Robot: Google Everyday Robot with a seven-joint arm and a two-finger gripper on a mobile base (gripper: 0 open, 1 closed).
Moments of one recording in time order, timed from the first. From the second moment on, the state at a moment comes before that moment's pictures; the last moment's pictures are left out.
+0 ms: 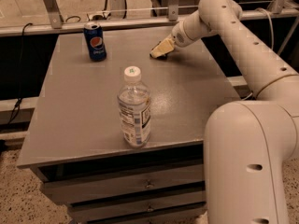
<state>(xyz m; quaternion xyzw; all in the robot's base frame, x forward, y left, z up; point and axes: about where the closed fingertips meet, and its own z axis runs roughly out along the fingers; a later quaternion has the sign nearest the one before) 0.844 -0.094 0.834 -0.41 0.82 0.13 0.39</state>
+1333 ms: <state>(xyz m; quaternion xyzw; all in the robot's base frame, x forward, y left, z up) 0.758 -0.090 0.902 -0.49 0.75 0.22 0.39</state>
